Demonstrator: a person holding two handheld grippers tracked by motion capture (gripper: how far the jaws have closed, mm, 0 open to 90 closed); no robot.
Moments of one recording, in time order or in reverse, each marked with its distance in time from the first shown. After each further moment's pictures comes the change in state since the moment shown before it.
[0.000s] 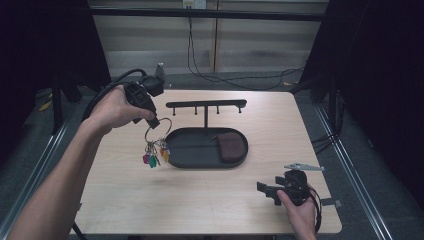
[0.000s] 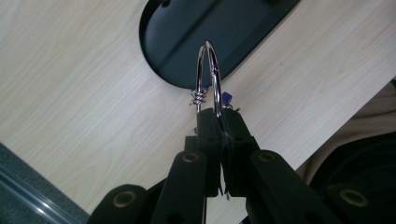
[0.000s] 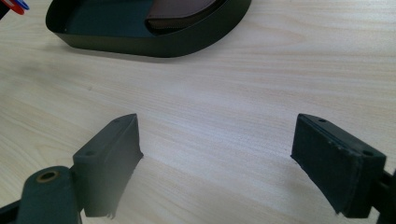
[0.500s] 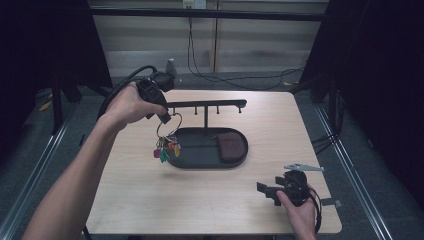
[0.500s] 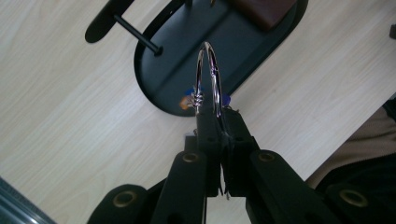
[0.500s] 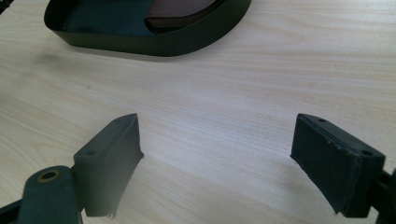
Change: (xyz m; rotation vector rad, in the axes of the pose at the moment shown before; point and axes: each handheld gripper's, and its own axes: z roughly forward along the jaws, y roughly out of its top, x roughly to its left) left arm 0.001 0.024 0.010 -0.056 -0.025 -0.011; right arm 0.001 -0.001 0.000 0.001 -0.006 -0.008
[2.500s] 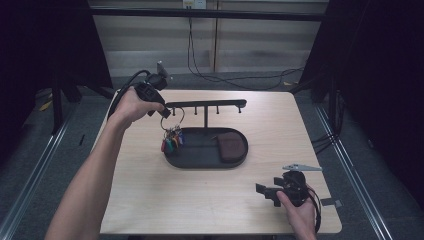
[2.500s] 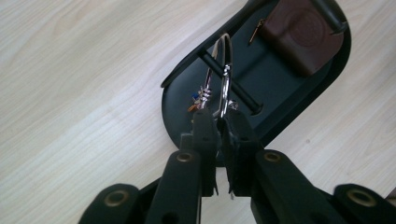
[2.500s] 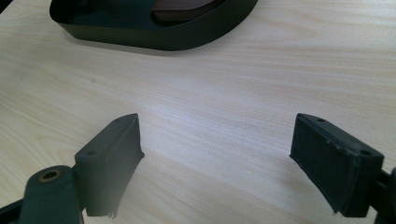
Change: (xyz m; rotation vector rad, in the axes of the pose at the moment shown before) left arm 0.062 0.001 0.051 -0.110 -0.033 -0.115; right arm 0.000 -0.001 0.002 0.013 0.023 -0.018
